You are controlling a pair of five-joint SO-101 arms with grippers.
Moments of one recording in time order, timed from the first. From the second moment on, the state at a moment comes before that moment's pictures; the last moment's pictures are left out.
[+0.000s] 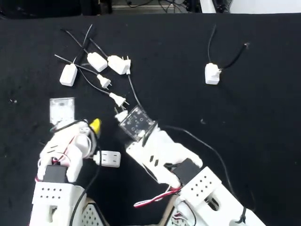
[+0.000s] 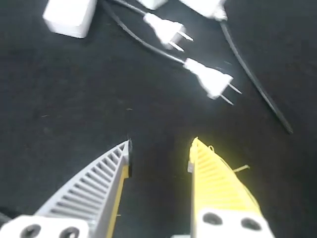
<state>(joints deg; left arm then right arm) -2.4 -82.3 86.2 41.1 3.7 -39.4 -64.0 77.0 37.4 12.9</state>
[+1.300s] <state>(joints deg) -8.9 -82.3 86.2 41.1 3.7 -16.0 -64.5 76.4 65.3 43.8</state>
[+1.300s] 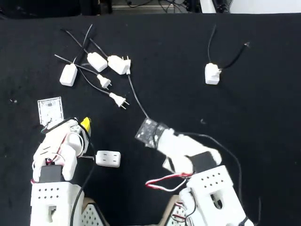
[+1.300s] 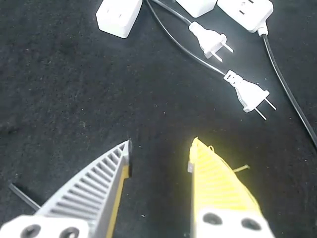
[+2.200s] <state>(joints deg) -8.9 -82.3 86.2 41.1 3.6 -26.2 -29.4 63.3 48.3 32.6</state>
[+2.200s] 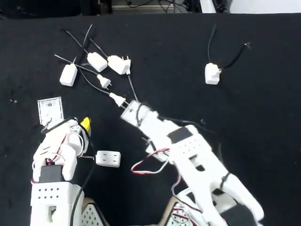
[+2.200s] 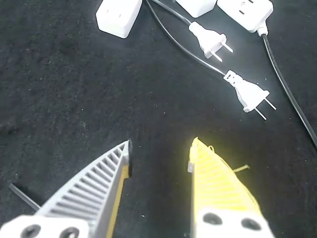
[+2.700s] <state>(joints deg) -8.9 -82.3 86.2 41.1 3.6 -28.1 -18.9 63.2 38.8 32.5</state>
